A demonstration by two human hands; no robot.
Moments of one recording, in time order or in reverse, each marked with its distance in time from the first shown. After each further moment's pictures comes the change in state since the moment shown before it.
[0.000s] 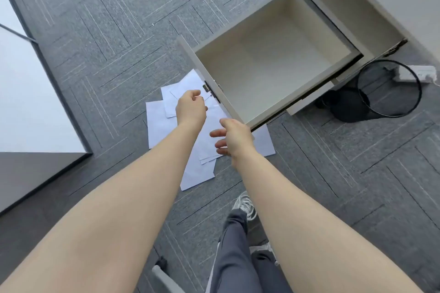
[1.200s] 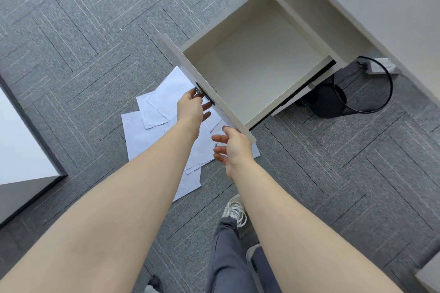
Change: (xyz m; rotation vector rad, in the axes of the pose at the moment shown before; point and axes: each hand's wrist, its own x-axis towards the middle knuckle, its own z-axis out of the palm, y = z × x) left_hand 0.036 0.038 0.066 -0.360 -0.217 -0.161; right_hand 0.036 -0.021 -0.035 0.299 0.189 0.114
